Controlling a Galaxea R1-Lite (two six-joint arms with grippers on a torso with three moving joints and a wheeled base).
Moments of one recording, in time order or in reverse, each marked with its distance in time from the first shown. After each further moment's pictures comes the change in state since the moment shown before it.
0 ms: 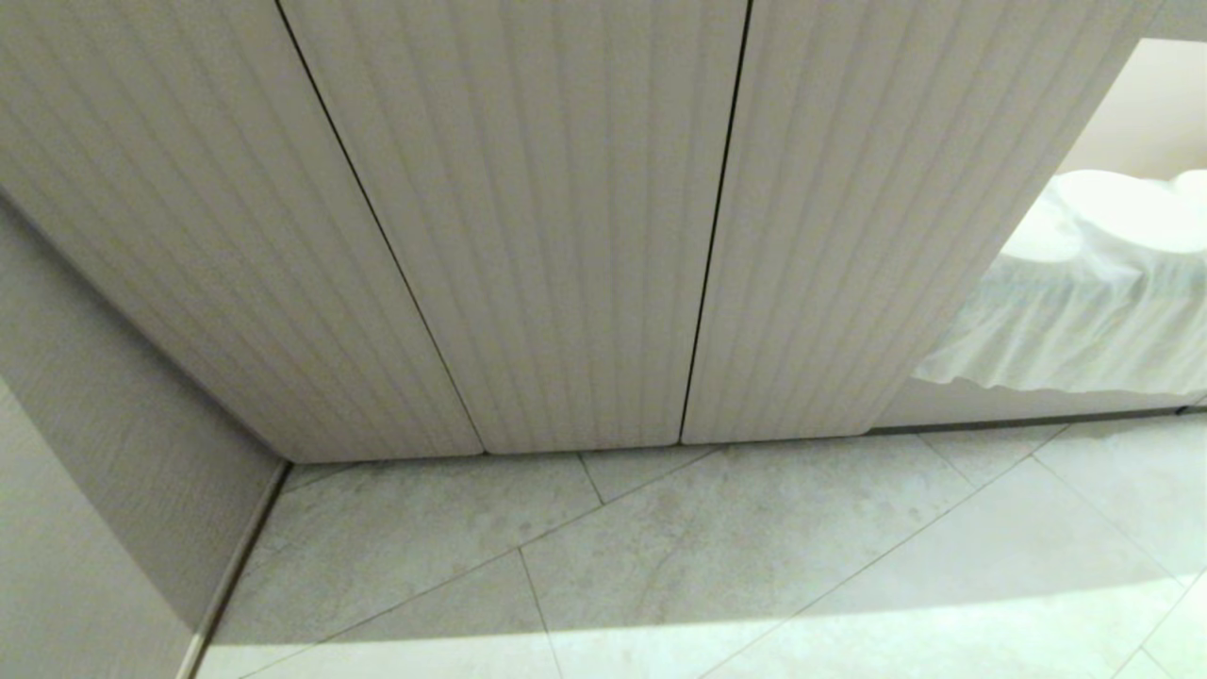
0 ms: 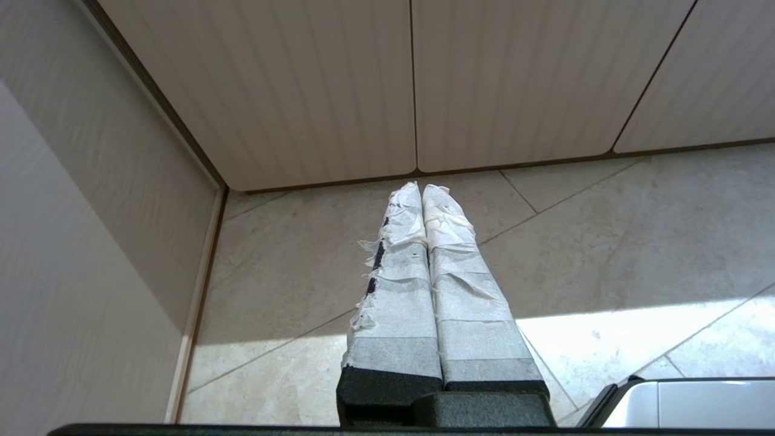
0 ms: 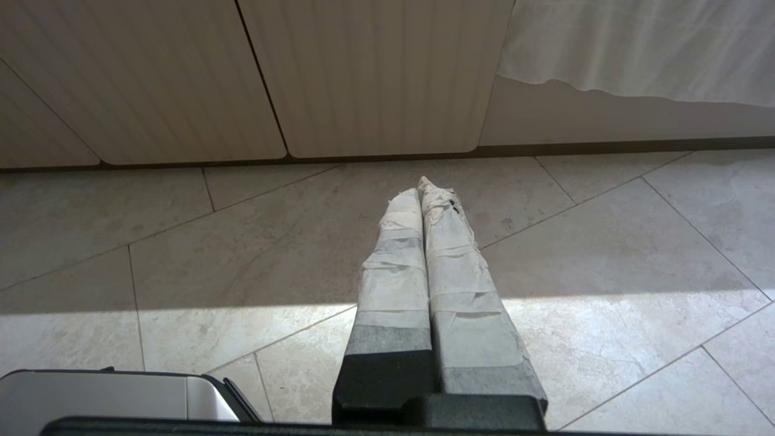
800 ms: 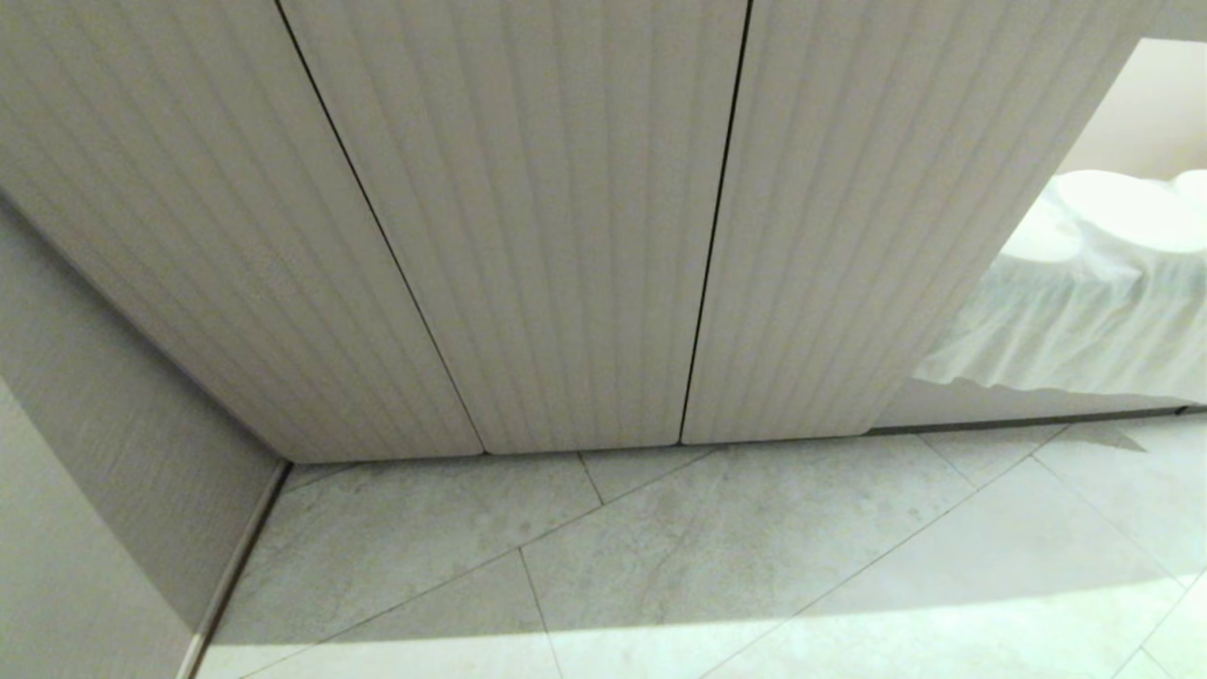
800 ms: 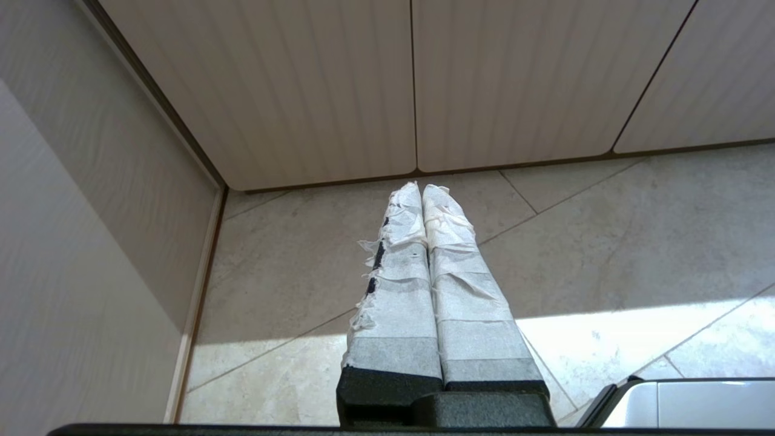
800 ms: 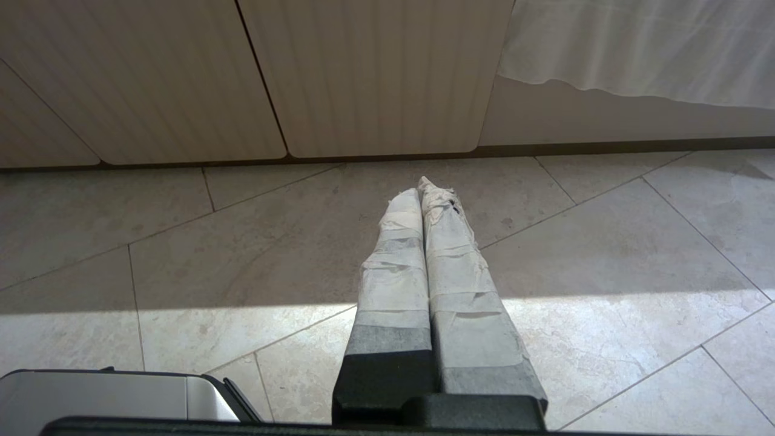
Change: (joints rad) left arm 0.000 0.000 0.000 0.000 0.002 -0.004; right arm 0.000 0.000 0.000 0.000 0.000 0.000
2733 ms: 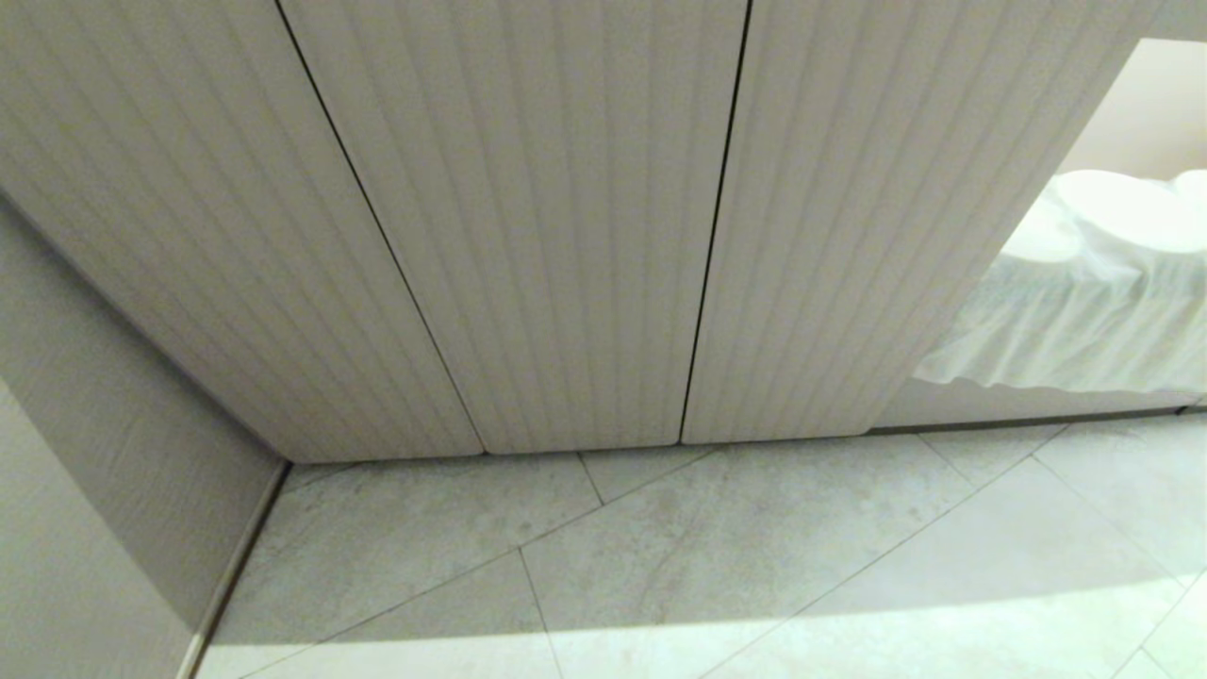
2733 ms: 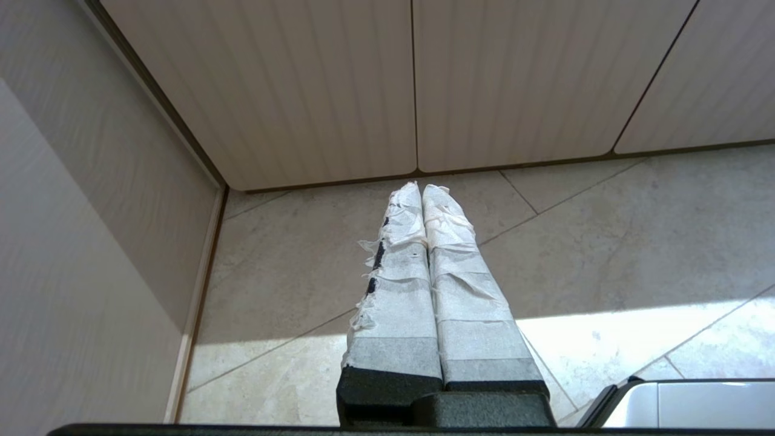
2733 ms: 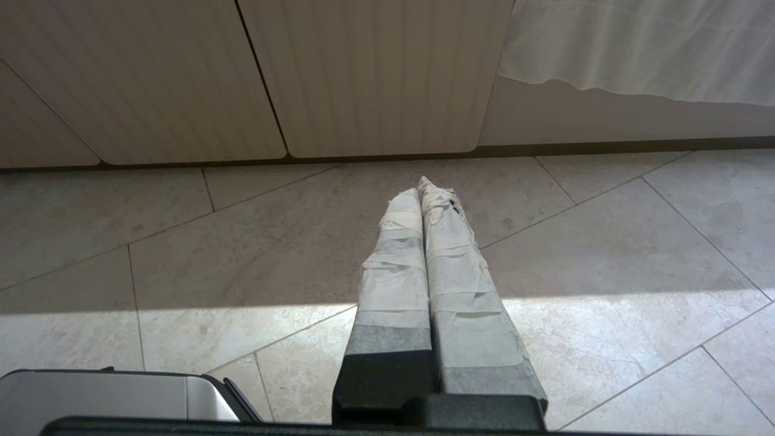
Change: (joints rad) left arm 0.000 0.000 0.000 0.000 0.001 0.000; right arm 0.000 0.000 0.000 0.000 0.000 -0.001
